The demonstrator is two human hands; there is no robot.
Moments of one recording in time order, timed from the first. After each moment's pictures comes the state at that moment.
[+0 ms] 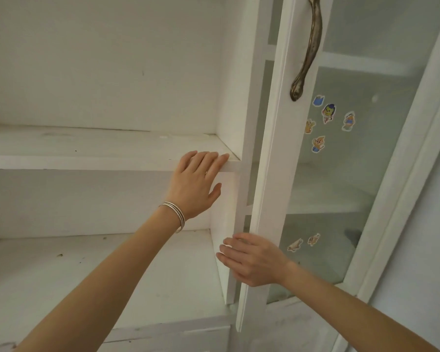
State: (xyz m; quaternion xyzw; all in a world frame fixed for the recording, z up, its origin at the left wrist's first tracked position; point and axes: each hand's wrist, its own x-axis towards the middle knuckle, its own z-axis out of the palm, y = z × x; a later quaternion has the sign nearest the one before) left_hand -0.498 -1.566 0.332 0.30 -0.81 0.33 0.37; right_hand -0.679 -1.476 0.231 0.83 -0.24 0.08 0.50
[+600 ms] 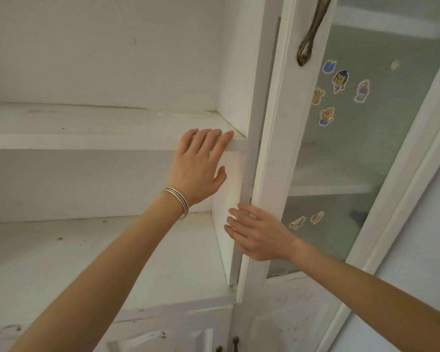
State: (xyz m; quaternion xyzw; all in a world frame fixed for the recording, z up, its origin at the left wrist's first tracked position) left_hand -0.502 -1.565 0.328 0.30 -0.80 0.34 0.39; right_hand -0.686 -1.493 0.230 0.80 -0.27 0.03 0.54
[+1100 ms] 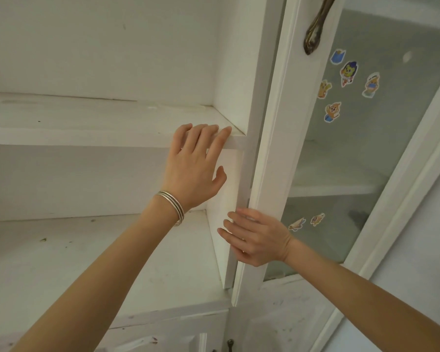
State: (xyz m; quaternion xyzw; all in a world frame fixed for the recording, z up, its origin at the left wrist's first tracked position) left_hand -0.509 -1.565 0.325 0.30 -0.78 0.33 0.43; right_hand -0.692 -1.504 0.226 0.80 -0.25 0.10 0.54
